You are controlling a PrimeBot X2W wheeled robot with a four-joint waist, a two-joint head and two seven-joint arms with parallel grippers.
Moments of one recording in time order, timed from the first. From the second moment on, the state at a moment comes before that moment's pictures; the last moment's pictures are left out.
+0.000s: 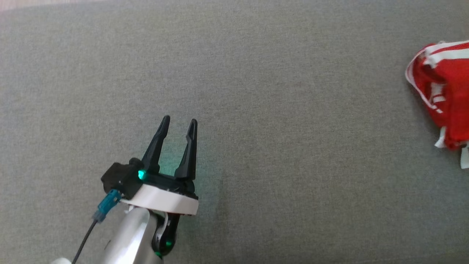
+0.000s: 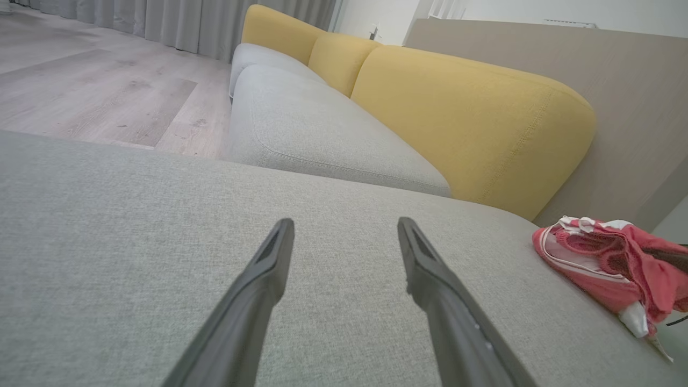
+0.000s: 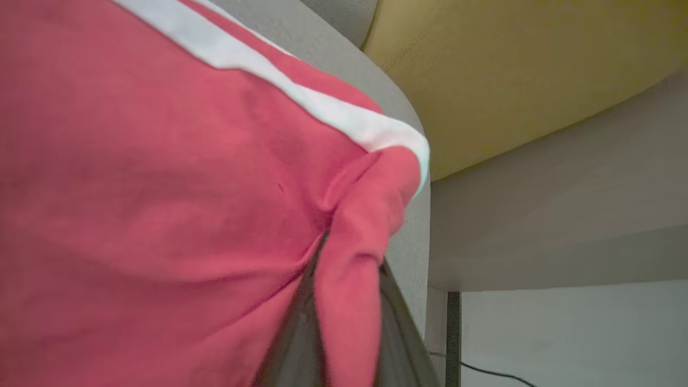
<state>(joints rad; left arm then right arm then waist) -0.25 0.06 -0.36 0.27 -0.42 -0.13 -0.25 -0.76 -0.79 0.60 0.95 0.25 0.13 -0.01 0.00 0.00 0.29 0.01</state>
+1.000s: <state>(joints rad) -0.17 0.07 -0.28 0.23 -0.40 -0.13 -0.25 -0.76 -0.41 0.21 0.78 0.18 0.13 -0.23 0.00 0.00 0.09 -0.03</state>
